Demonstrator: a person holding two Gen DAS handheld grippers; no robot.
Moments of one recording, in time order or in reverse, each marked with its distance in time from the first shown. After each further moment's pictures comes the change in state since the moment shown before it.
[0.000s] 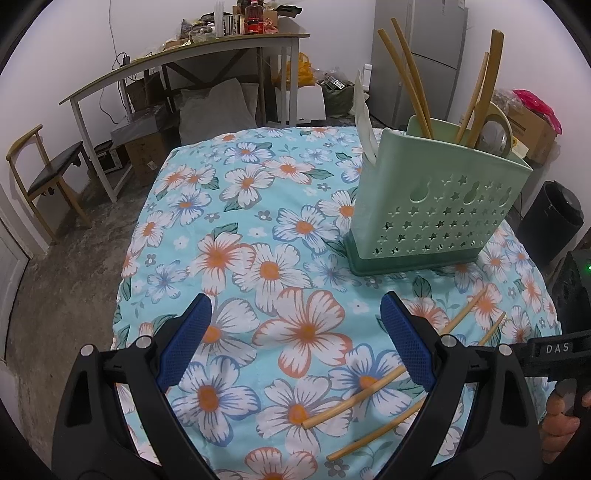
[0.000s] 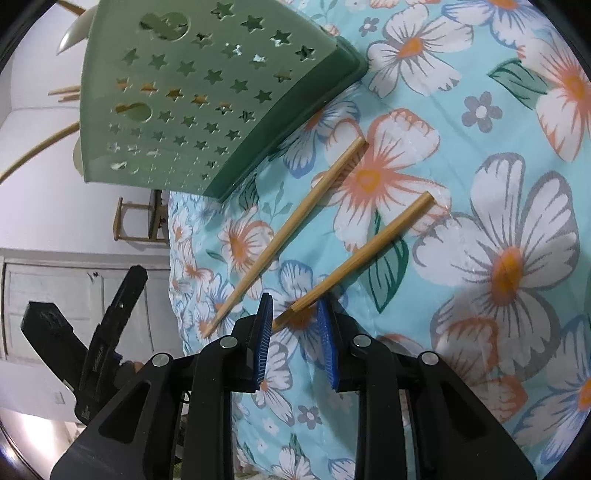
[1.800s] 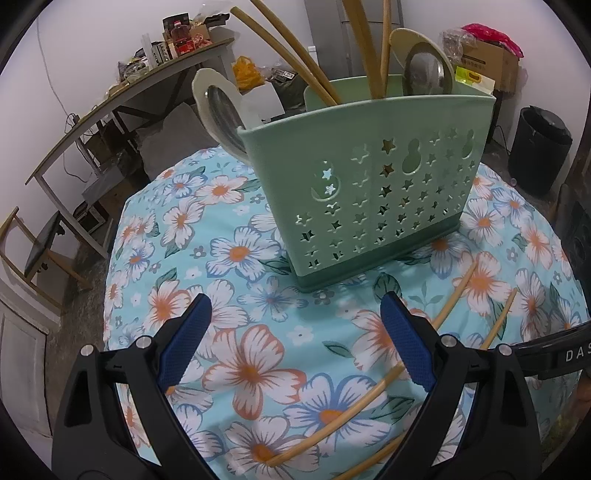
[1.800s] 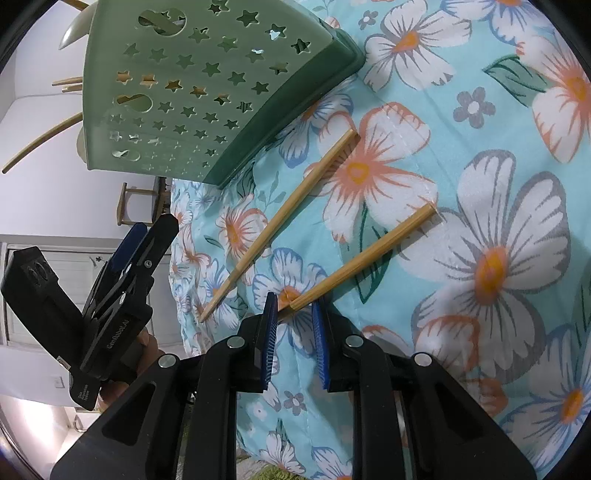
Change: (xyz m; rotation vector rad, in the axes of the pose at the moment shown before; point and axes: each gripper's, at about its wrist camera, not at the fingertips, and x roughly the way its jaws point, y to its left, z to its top) left arm 0.028 -0.068 0.012 0.297 0.023 0.006; right arm -0.002 -0.014 0.005 -0.039 0.058 0.017
